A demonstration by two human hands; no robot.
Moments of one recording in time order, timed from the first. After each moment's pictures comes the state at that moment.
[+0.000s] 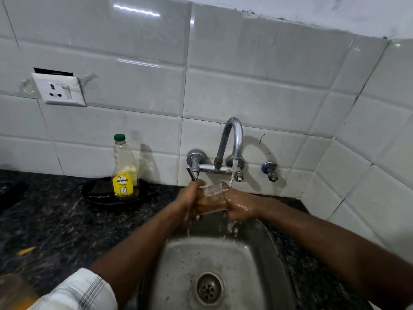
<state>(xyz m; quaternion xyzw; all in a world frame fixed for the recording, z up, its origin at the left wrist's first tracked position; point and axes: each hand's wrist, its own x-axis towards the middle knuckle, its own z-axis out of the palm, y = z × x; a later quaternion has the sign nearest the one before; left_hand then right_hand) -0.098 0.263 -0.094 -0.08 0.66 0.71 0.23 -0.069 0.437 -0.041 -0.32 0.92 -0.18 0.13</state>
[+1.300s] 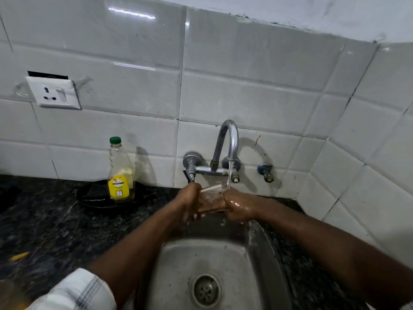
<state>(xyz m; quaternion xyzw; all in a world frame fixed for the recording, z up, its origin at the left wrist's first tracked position) -0.092 0.272 -0.079 -0.08 0.68 0.70 0.20 -0.067 0.441 -0.048 -0.29 0.94 -0.16 0.10</state>
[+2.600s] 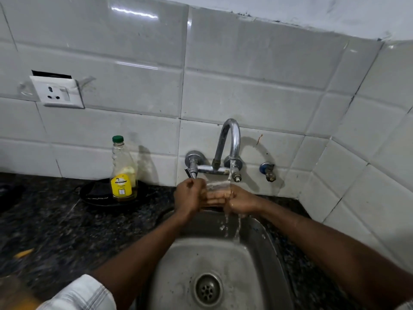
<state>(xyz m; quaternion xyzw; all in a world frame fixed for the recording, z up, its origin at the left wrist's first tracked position) -0.087 0.274 -0.089 -0.02 0.69 0.72 -0.01 -0.077 0.444 -0.056 -0.29 0.92 -0.24 0.09</state>
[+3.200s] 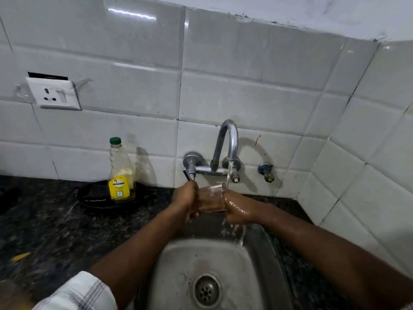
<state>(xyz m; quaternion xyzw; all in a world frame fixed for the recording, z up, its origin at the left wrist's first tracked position) -0.093 0.276 -0.076 -0.17 0.64 0.74 0.14 -0.082 0.450 -0.073 -0.33 0.92 -0.18 0.10</state>
